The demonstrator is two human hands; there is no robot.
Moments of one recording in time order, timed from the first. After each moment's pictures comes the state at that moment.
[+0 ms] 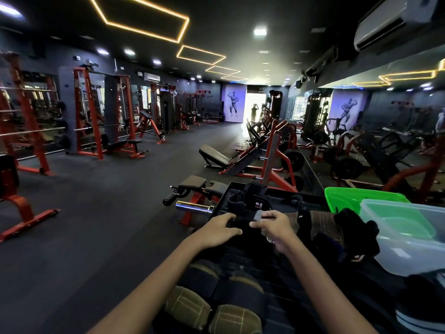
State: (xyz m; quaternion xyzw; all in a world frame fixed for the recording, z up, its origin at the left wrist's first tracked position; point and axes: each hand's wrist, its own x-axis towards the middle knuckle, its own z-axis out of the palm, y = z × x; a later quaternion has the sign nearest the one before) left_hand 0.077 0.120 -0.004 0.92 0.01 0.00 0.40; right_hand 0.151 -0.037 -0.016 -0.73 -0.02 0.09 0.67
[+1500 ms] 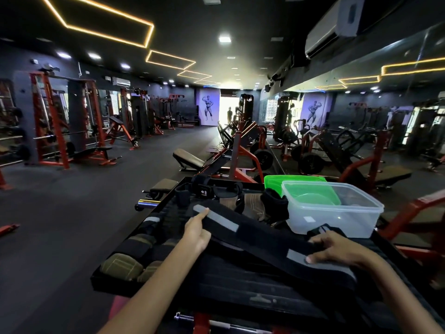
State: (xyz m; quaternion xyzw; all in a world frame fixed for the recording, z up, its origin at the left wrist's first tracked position) left_hand 0.060 -0.044 -0.021 0.34 0.22 0.08 0.91; right_hand 0.079 -0.367 0.003 -0.91 -0.22 0.17 0.32
